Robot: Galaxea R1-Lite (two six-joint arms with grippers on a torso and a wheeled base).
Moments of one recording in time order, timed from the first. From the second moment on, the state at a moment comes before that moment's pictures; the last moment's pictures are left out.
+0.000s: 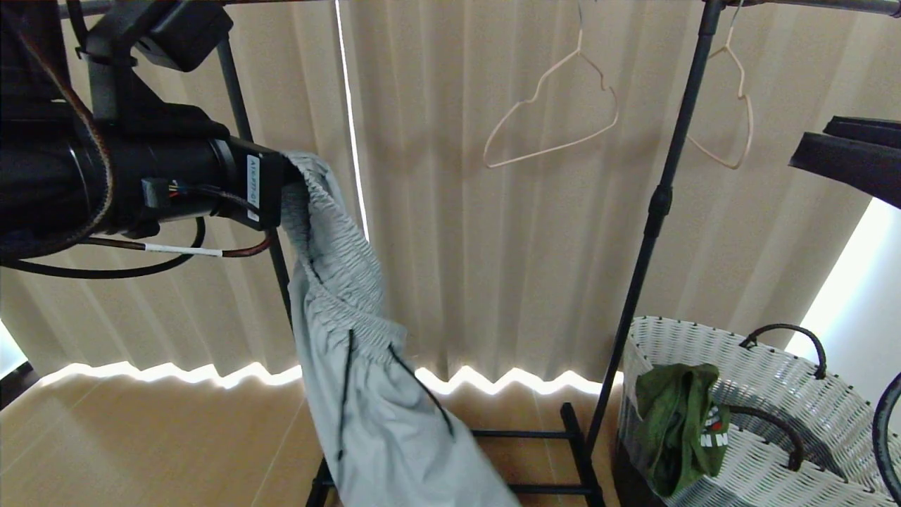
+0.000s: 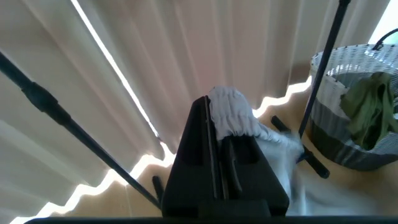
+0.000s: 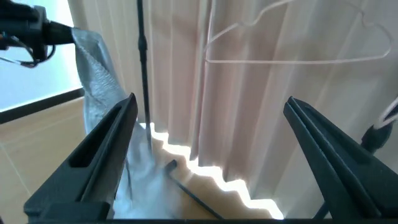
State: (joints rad) left arm -0.47 1.44 -1.25 0.02 0.05 0.18; right arm 0.37 1.08 -0.93 -0.20 0.27 0.05
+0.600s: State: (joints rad) left arm -0.32 1.18 -0.92 0.01 -0.01 0.17; right arm 0.03 1.08 -0.93 -0.01 0.24 -0.07
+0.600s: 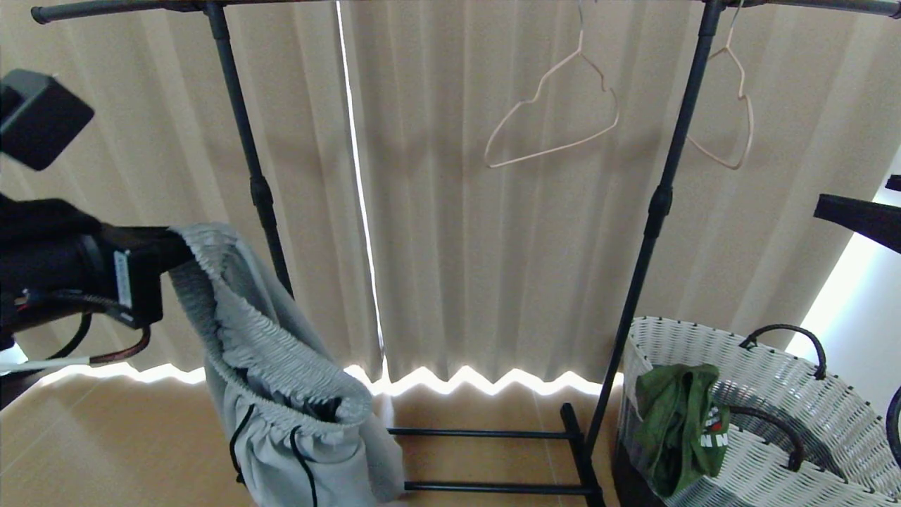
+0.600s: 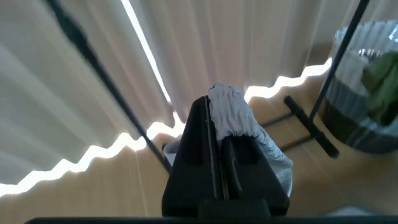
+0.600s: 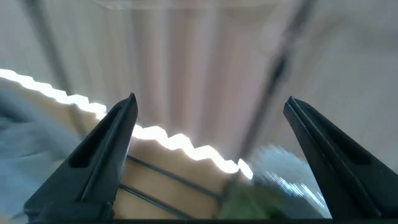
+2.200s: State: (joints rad) left arm -0.22 0.80 -0.47 -0.19 -0.03 0.06; right arm -0.14 1.07 -0.63 -0.35 0.05 -0.27
